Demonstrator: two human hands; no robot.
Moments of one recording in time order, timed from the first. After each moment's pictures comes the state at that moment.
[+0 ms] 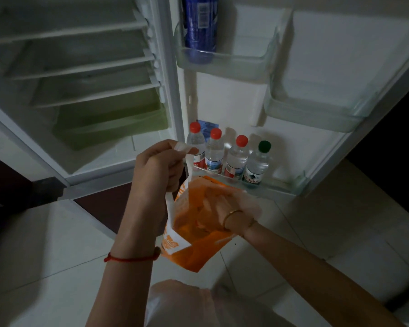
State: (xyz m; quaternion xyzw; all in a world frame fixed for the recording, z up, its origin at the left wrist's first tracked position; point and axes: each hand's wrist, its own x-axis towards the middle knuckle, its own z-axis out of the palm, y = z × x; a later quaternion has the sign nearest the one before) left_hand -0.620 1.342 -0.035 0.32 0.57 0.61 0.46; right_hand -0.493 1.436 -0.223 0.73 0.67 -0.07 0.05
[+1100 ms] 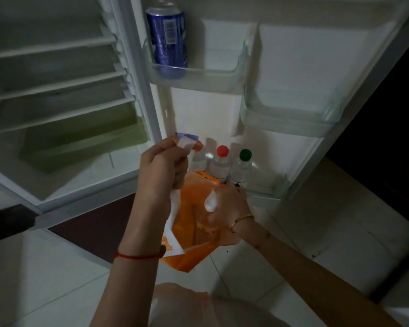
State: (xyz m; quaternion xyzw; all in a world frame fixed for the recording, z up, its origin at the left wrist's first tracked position) left_hand -0.601 1.389 -0.032 0.36 0.53 0.60 0.48; right_hand -0.464 1.446 -0.162 0.55 0.81 -0.21 -0.07
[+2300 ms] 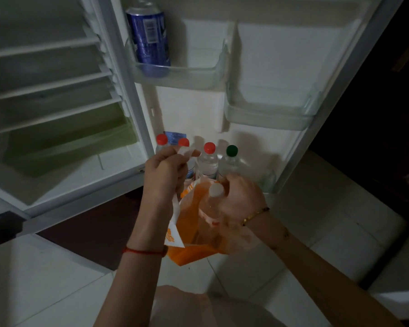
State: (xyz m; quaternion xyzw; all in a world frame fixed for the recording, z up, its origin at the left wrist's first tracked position) left_hand -0.576 1.389 -0.049 0.33 0.55 0.59 0.49; right_hand -0.423 1.426 -0.114 0.58 0.77 -0.20 -0.18
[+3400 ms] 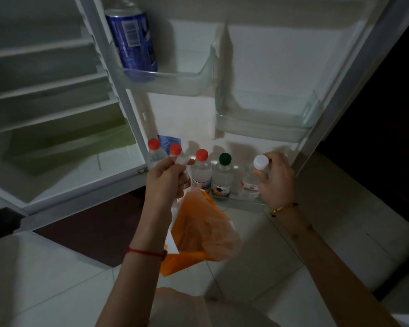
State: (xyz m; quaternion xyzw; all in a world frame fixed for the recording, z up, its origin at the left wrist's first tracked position) left_hand -0.546 1.424 -0.078 0.29 0.59 0.59 0.47; right_hand -0.336 1.520 -0.148 0.59 0.69 -0.13 -0.40
